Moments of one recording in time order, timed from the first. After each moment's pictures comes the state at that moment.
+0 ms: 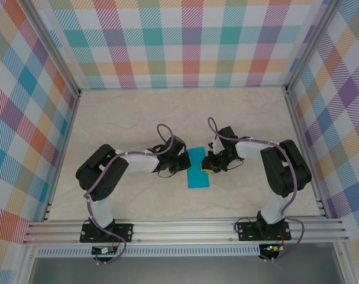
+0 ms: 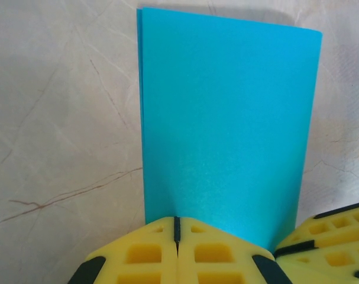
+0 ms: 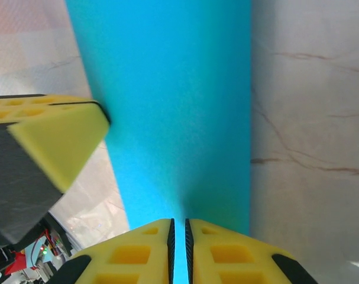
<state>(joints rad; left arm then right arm) -0.76 1.84 0.95 -0.03 0.19 -0.94 0.40 1.76 0.89 -0.44 -0.69 0.49</state>
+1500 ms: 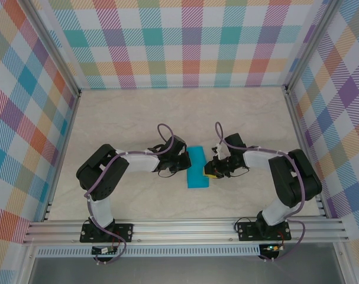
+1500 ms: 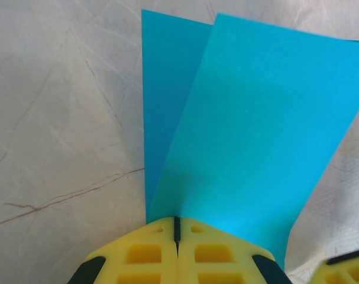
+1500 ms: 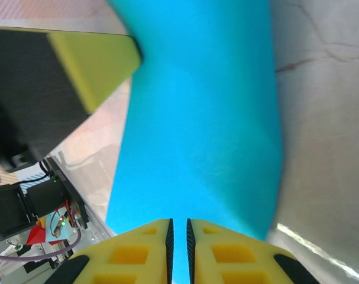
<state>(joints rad) -0.76 1.85 0.96 -0.04 0.19 -0.94 0.37 1.61 0.71 -0.31 -0.82 0.48</state>
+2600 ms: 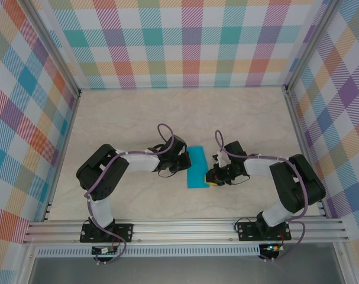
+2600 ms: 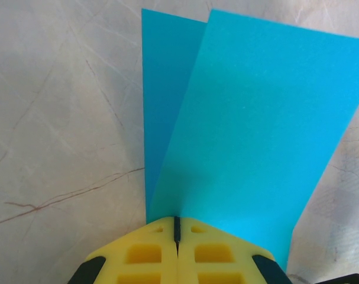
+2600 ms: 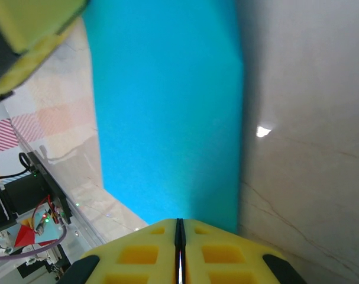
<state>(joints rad) -0.76 1.85 0.97 -0.05 0.19 -0.94 0.42 1.57 0.58 -0.25 -0.77 0.53</state>
